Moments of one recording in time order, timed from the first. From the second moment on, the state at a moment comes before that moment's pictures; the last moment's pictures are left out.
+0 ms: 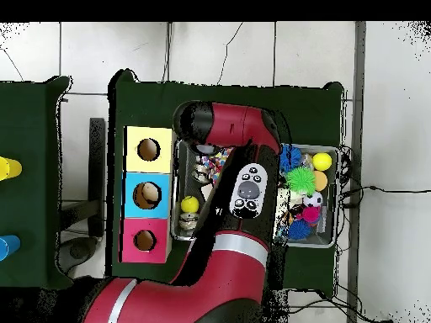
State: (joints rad) arm -0.02 -0.24 -0.32 0.99 0.08 0.87 1.84
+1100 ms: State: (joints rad) arm -0.02 -0.22 -0.32 0.99 0.13 0.82 1.84
